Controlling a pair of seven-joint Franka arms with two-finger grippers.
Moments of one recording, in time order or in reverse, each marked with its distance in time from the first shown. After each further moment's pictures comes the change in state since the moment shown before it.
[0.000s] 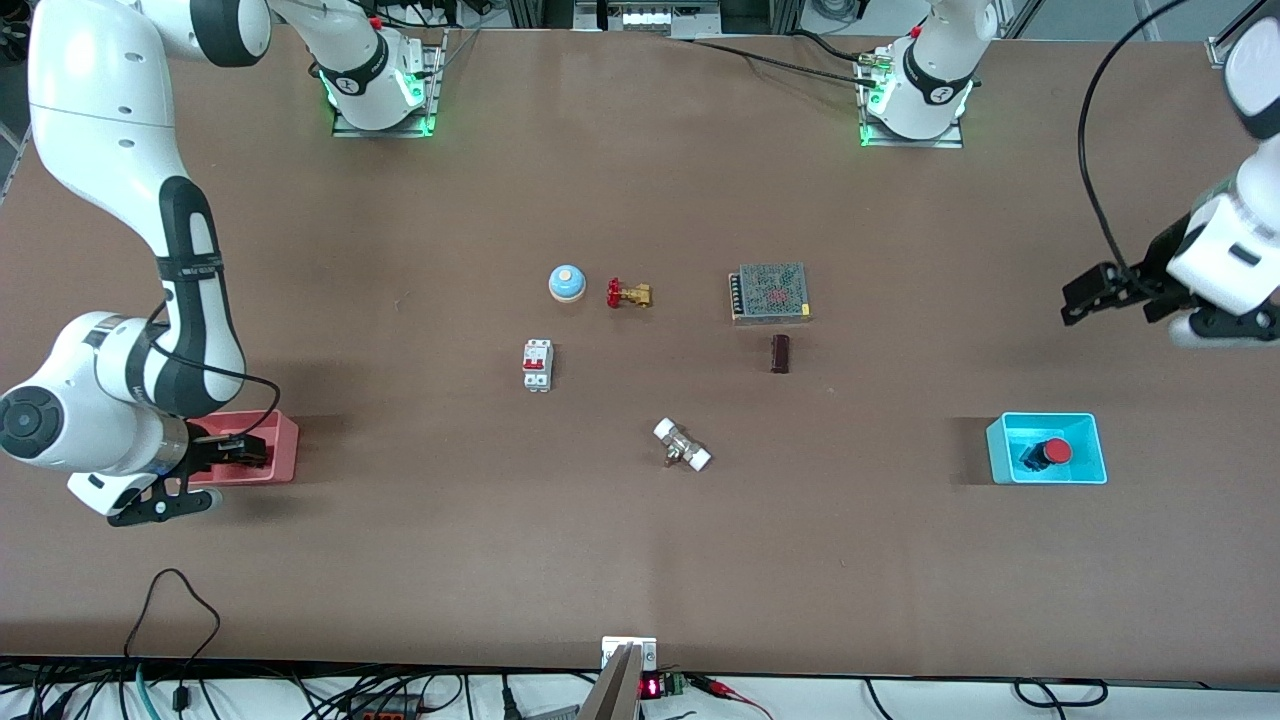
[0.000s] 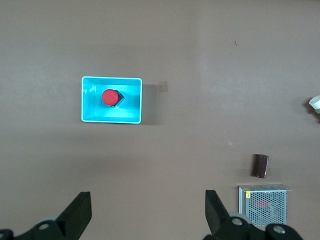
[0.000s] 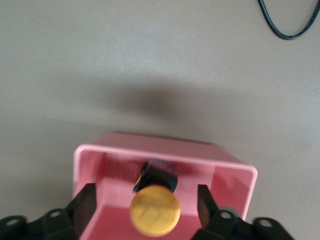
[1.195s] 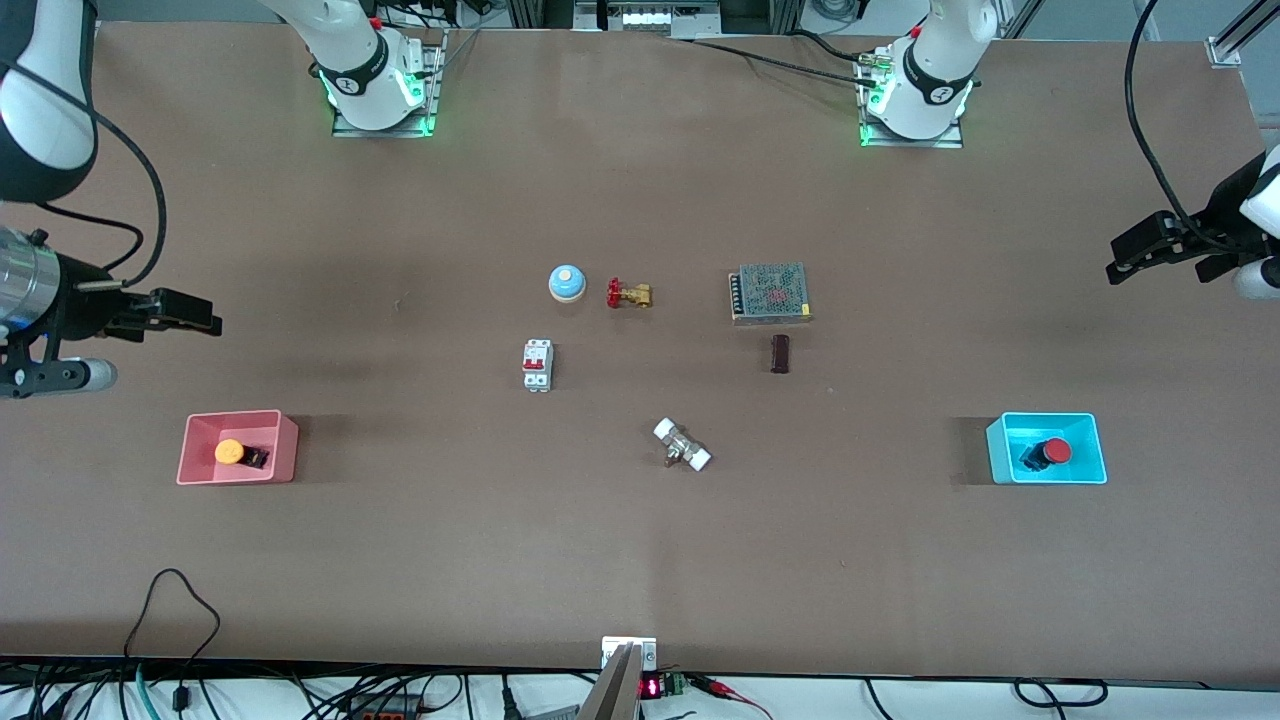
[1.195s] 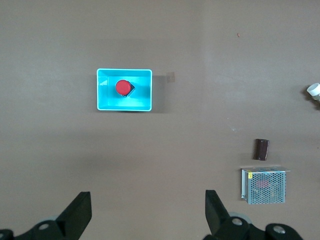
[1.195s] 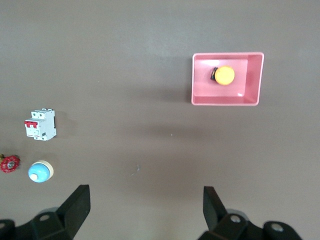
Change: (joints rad) left arm -0.201 -0.019 0.238 0.101 -0.006 -0.147 0.055; right arm 0.115 -0.475 0.008 -0.010 0.000 -0.531 0.302
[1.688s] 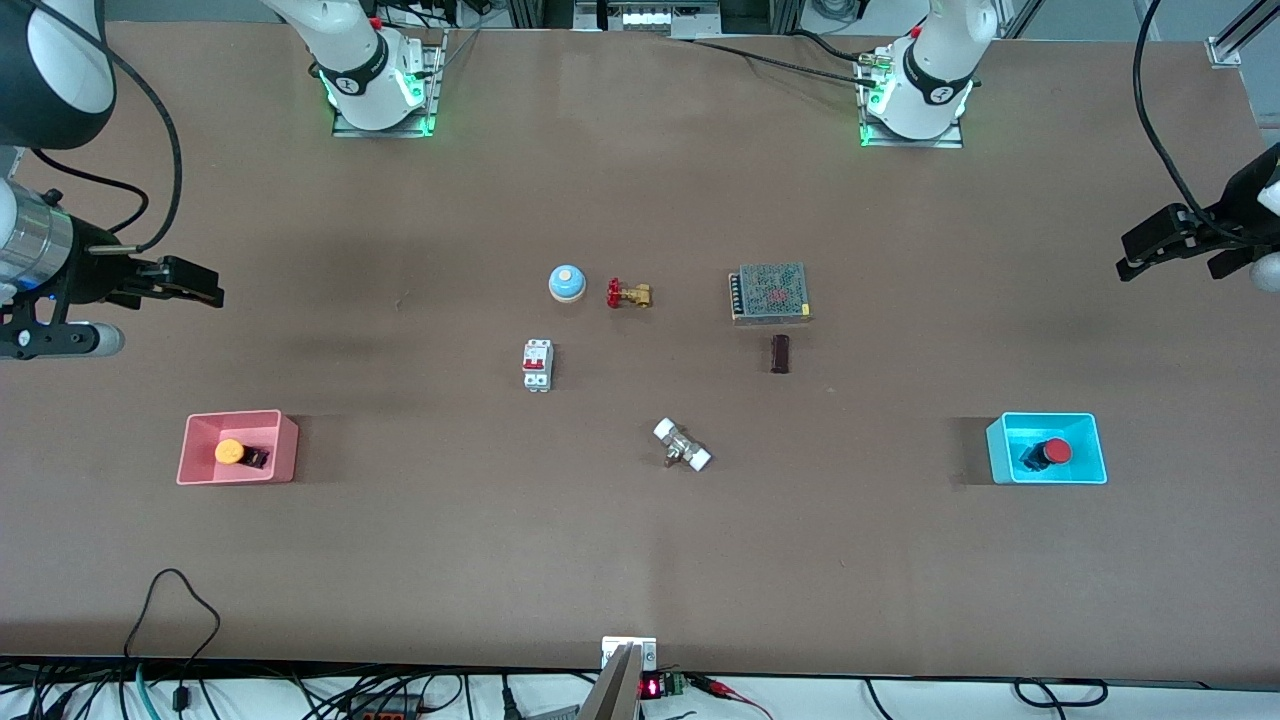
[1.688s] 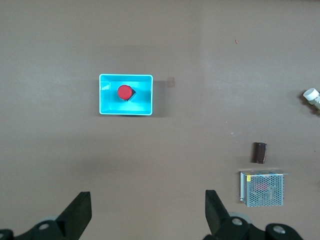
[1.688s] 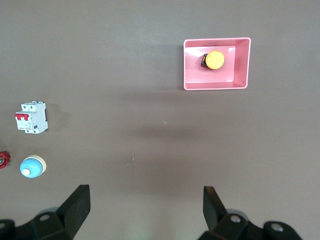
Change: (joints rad) left arm -0.013 0.000 0.014 0.026 0.000 -0.007 0.000; right arm -0.096 -0.088 0.170 -0.082 -0.115 0.006 0.079
